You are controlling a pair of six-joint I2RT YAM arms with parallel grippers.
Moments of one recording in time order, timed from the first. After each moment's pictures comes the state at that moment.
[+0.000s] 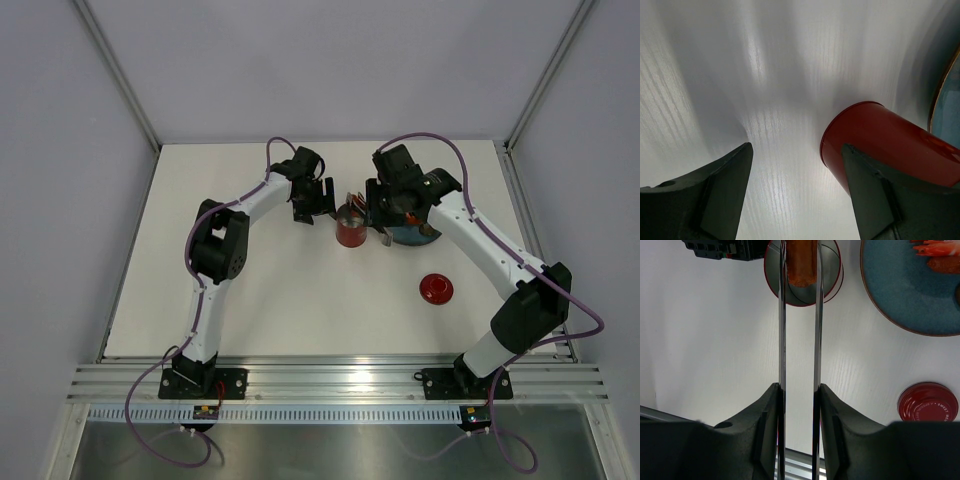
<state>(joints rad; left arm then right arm) -0.47 2.28 1.87 -0.66 0.21 -0.55 0.56 1.59 1.55 -0.91 0.04 0.46</state>
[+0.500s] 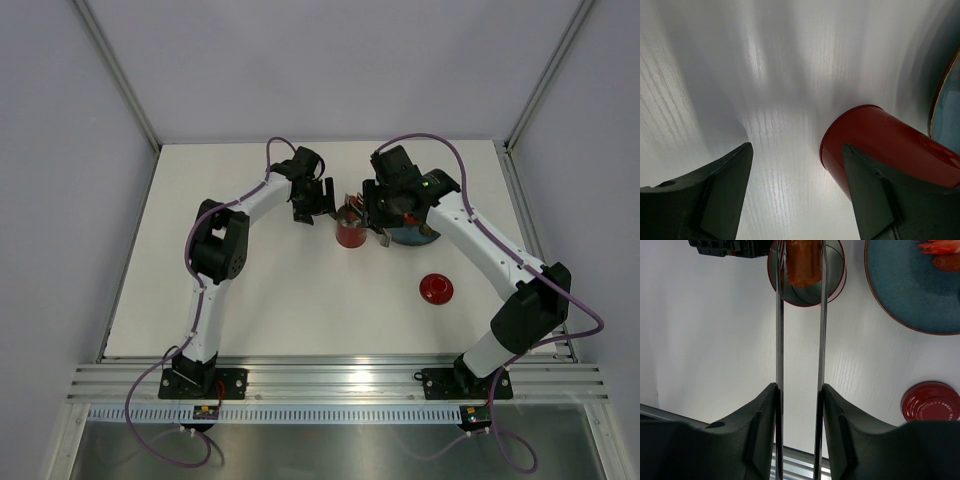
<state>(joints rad) -0.47 2.28 1.87 -0.66 0.21 -0.55 0.57 1.59 1.55 -0.91 0.04 0.47</state>
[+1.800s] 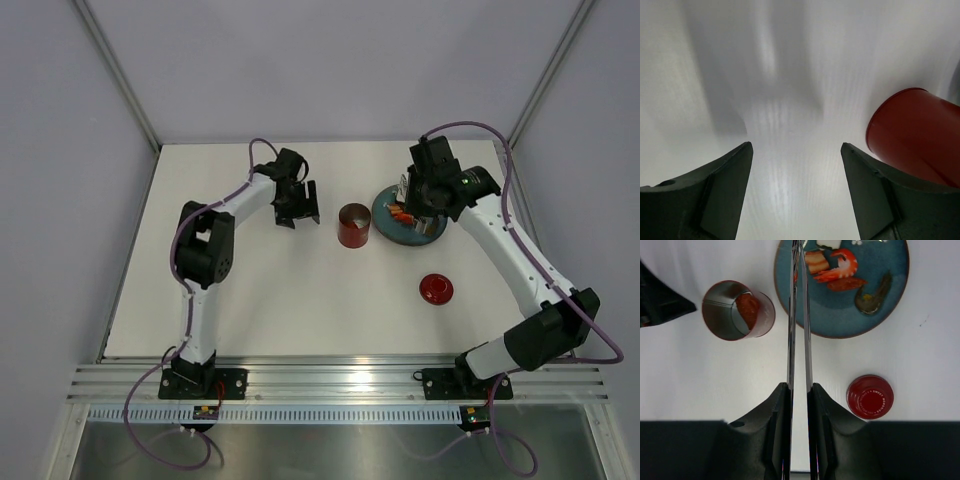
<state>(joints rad) -0.42 2.19 1.74 -0.69 0.16 -0.53 0.45 1.47 1.56 -0.97 0.23 0.46</state>
